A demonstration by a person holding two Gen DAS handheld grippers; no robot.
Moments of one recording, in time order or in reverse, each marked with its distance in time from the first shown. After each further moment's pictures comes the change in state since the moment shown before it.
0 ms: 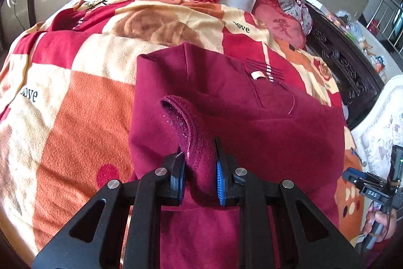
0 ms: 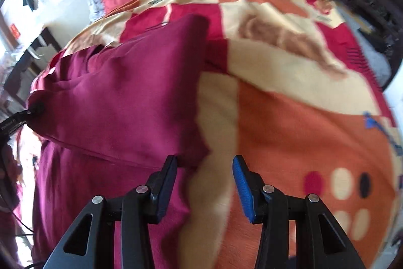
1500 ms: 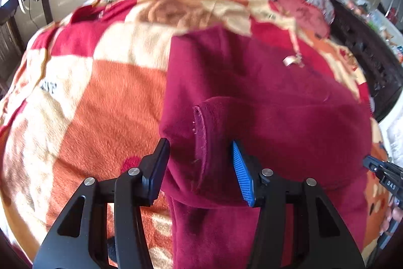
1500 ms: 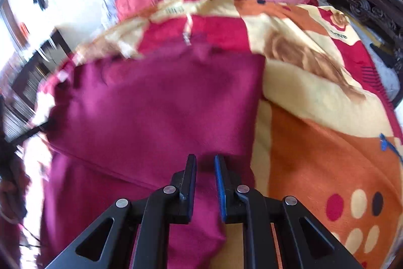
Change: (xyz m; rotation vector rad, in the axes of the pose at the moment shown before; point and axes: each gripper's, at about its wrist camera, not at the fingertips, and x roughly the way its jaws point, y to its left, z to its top) left arm 0.022 0.012 -0.011 0.025 0.047 0.174; right arm 0.025 0.034 0.010 -0.062 -0.033 0.021
